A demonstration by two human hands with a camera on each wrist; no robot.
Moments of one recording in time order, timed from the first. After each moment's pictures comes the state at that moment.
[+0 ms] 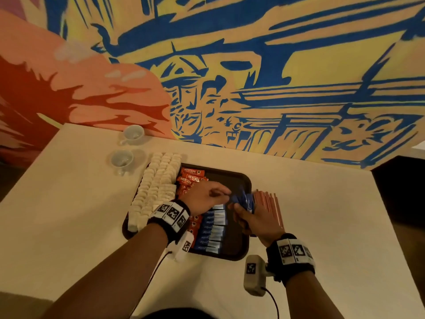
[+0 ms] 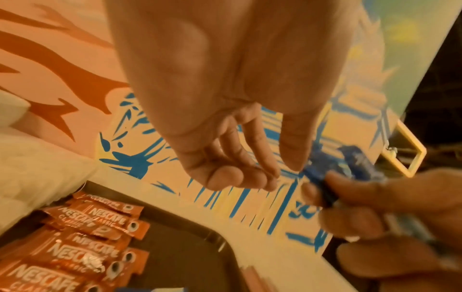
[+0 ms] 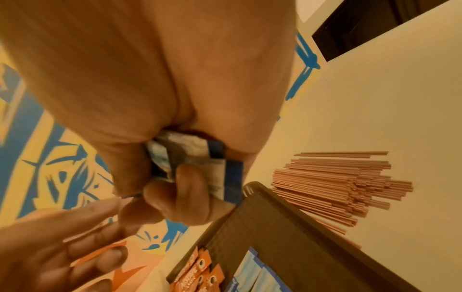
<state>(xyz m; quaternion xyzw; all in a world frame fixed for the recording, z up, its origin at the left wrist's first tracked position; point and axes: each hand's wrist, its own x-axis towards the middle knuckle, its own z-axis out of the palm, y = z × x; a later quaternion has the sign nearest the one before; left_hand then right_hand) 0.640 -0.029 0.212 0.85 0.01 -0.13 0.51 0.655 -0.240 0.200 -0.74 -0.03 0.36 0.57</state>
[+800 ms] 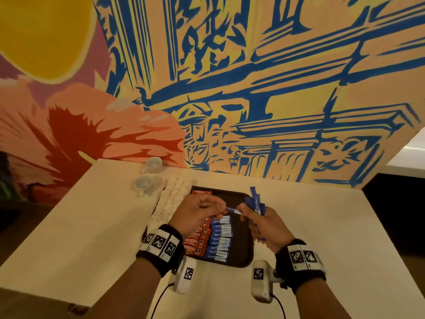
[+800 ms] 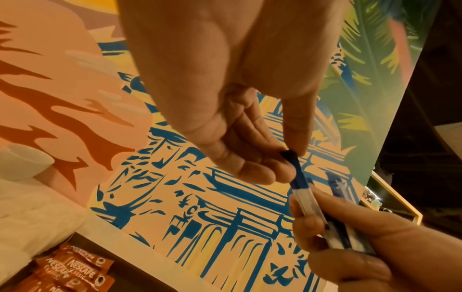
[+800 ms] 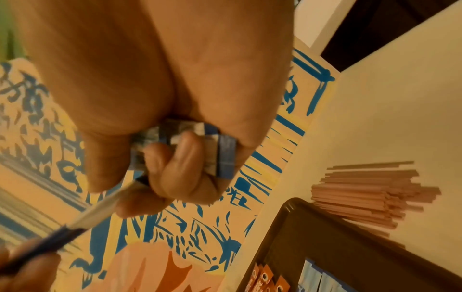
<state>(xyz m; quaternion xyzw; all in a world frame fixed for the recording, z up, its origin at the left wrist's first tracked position) 0.520 -0.049 0.319 0.74 0.08 -0.02 0.67 0.592 -0.258 0.285 -0.66 -0.05 0.28 0.69</state>
